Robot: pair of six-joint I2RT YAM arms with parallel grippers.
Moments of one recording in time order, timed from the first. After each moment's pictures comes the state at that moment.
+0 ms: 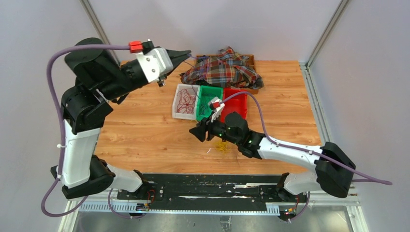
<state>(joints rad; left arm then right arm) -0.78 1.36 2.30 -0.85 0.34 0.61 1.00 1.30 0.77 0.38 -0.06 0.37</state>
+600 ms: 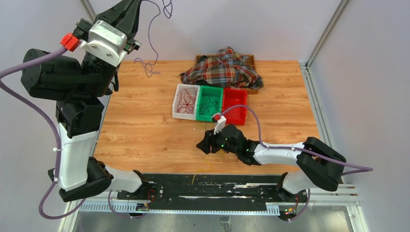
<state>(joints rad) -0.78 1.33 2.28 -0.24 0.02 0.76 1.00 1.43 0.57 0.48 -0.05 0.53</state>
